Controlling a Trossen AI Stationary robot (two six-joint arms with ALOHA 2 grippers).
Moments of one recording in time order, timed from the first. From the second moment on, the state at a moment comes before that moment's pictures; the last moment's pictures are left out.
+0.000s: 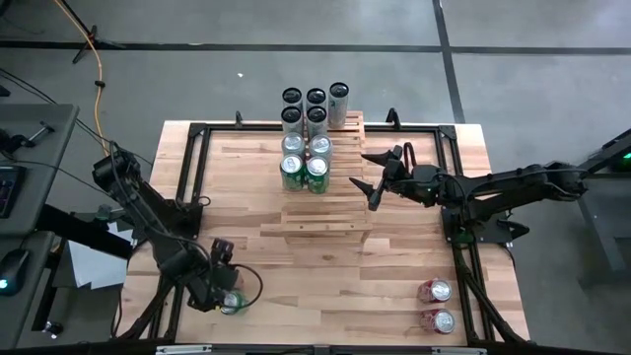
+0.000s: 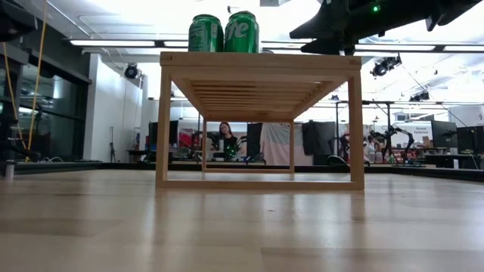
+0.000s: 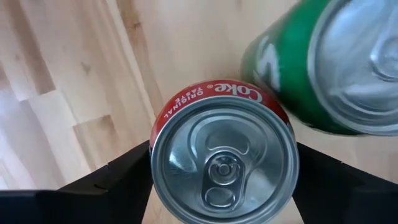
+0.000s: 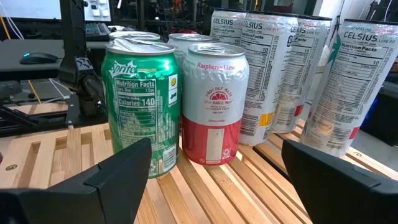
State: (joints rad) left arm -0.88 1.41 0.99 -1.00 -0.16 -0.56; right arm -0.01 1.07 0.58 0.40 0.44 -0.02
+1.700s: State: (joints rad) left arm -0.12 1.57 1.73 -1.30 -0.31 -0.30; right arm -0.01 1.07 0.58 0.40 0.44 -0.03
